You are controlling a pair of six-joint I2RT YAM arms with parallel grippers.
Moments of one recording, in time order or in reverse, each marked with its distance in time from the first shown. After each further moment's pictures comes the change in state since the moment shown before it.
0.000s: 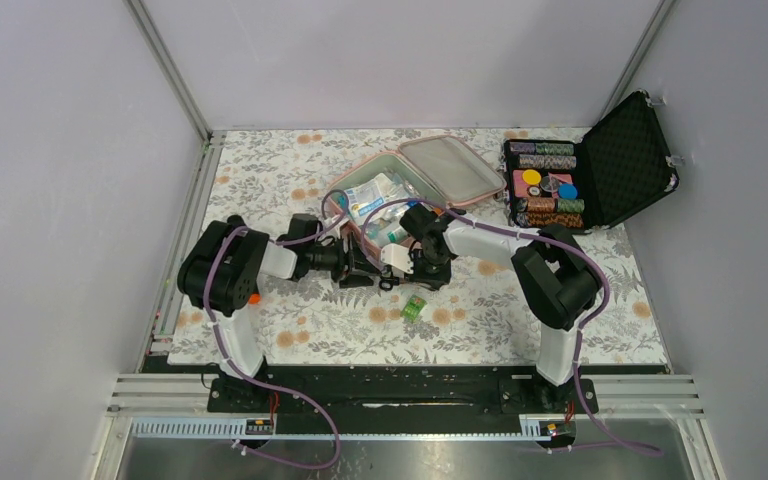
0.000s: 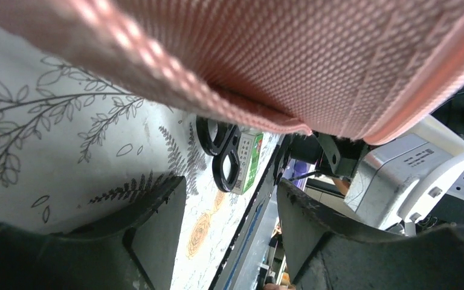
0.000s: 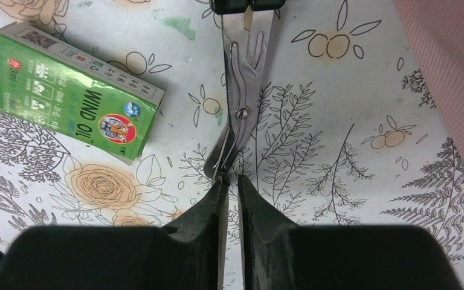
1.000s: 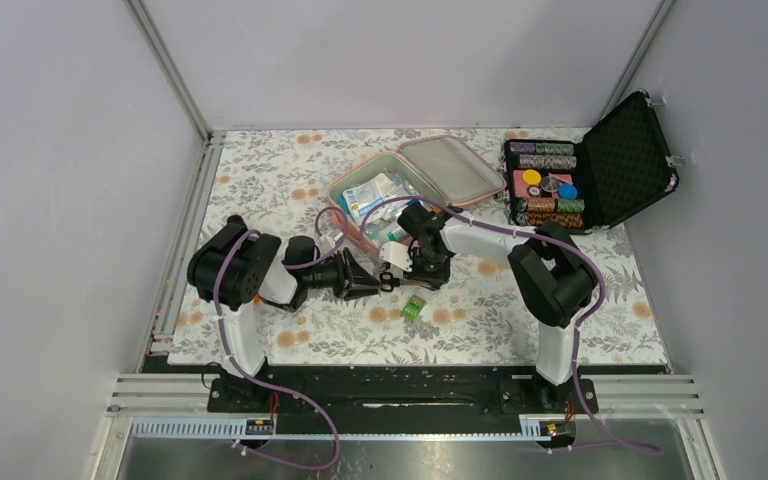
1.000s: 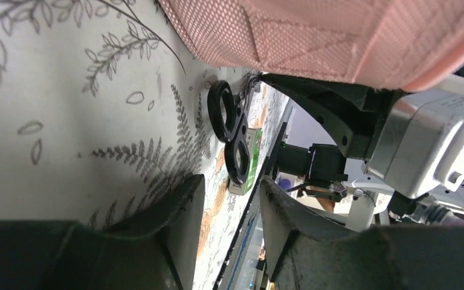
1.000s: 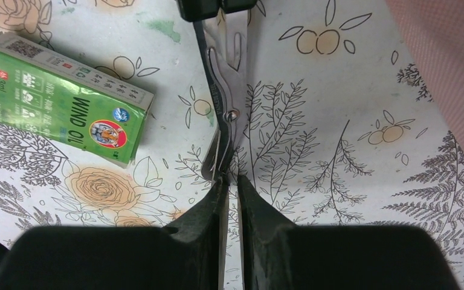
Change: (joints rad) left arm -0.035 0.029 -0.236 0.495 -0.097 -0.234; right arm 0.002 0.026 0.035 -0.029 0.022 0.046
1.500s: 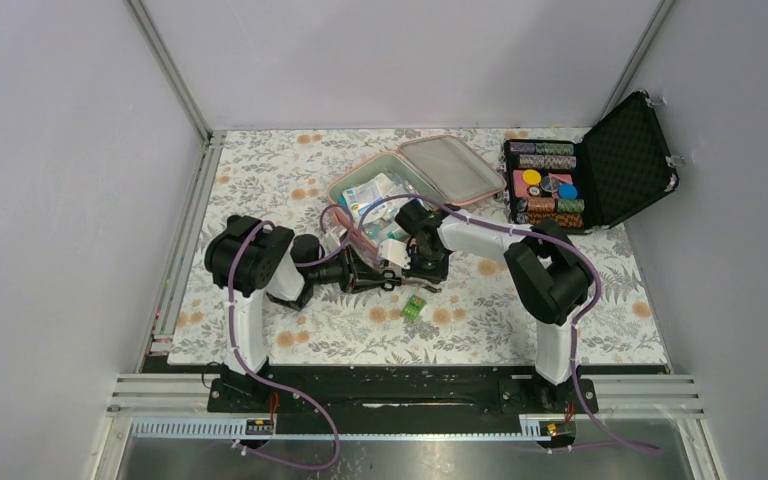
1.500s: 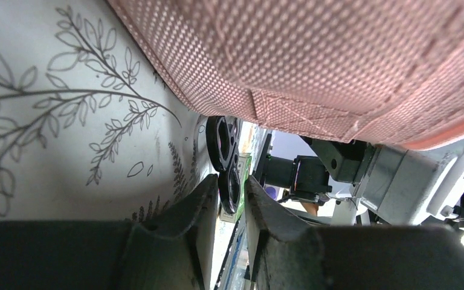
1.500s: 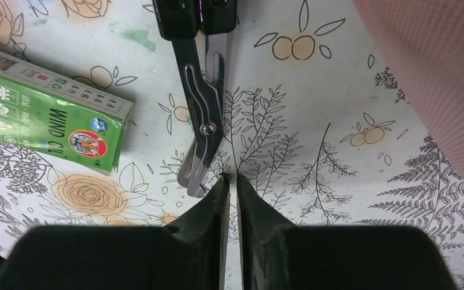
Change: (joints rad) left arm -0.025 0.169 0.068 0.223 0.012 -0.159; right arm 0.000 0.027 0.033 -0.005 0.027 0.011
